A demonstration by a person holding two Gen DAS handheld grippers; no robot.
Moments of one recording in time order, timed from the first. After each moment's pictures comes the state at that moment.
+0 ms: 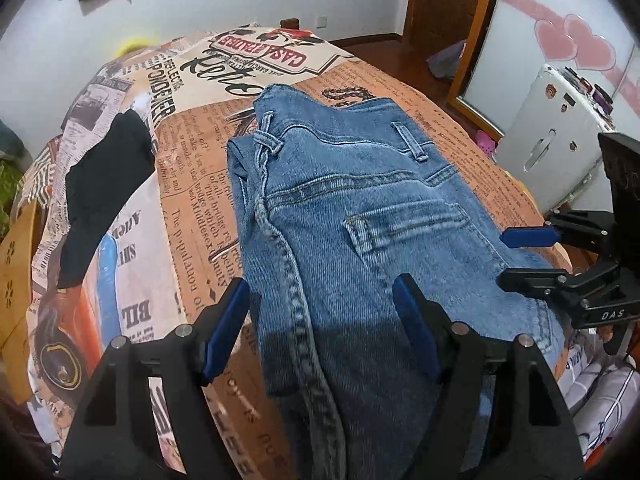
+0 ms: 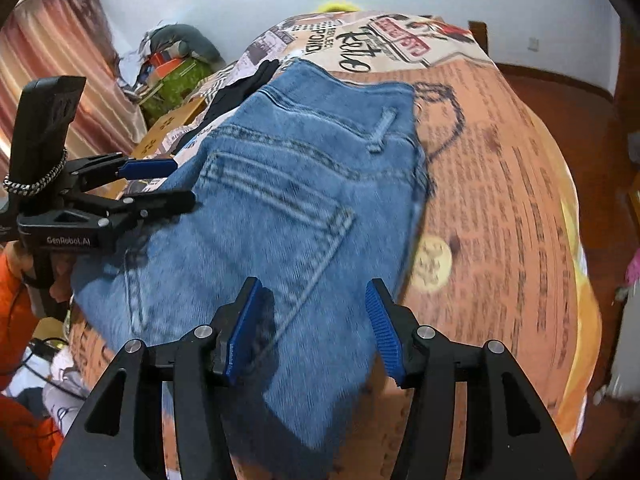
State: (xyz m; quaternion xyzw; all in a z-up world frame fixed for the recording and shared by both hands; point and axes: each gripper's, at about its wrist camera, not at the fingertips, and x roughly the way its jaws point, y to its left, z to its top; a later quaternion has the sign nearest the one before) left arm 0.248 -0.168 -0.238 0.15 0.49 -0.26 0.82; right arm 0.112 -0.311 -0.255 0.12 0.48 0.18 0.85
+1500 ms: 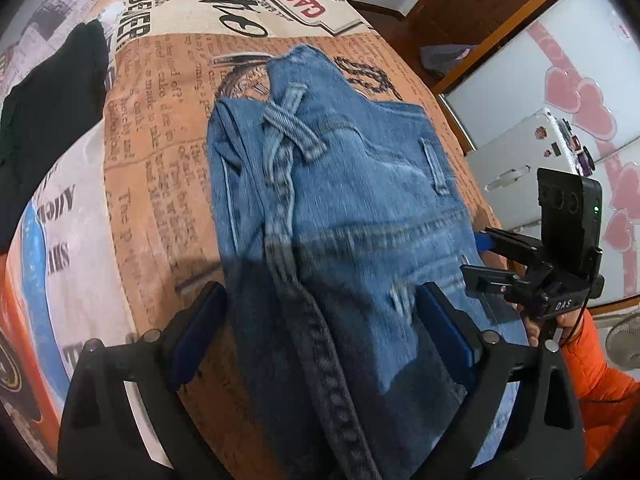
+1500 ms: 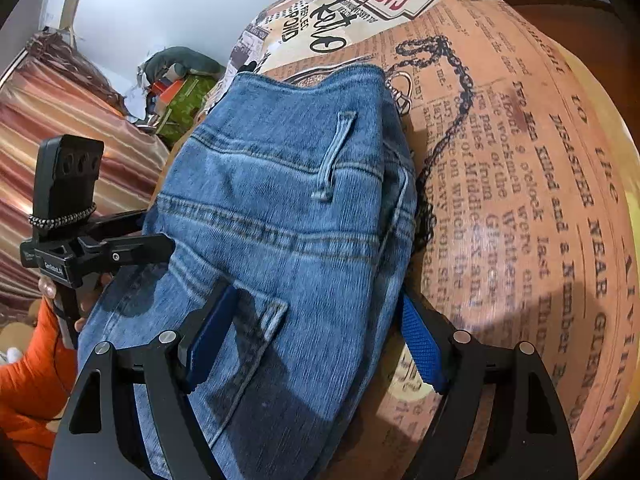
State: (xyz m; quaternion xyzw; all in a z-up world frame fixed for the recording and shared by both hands) left arm 0.325 -0.162 -0.271 0.01 0.62 -0.30 0.73; right arm 0.185 -0.347 -0.291 0.24 0.52 0.24 0.78
